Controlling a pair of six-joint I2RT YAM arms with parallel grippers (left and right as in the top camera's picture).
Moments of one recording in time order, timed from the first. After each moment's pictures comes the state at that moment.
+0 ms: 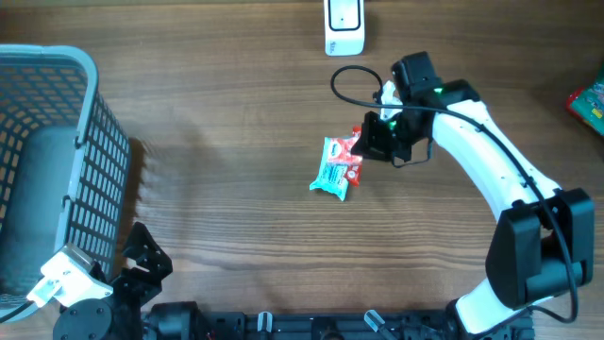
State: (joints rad) left arm 0.05 0.23 0.92 -1.17 -0.26 -0.60; right arm 0.29 1.77 1.32 -0.91 -0.48 0.47
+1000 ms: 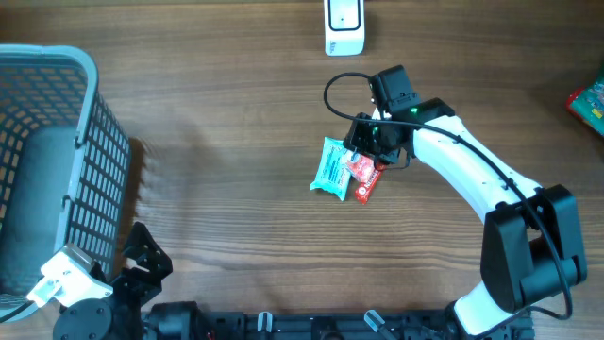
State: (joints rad) left arm 0.05 0.23 0.92 -1.18 -0.26 -0.60; right arm 0.36 1.77 1.21 -0.65 -0.25 0.69
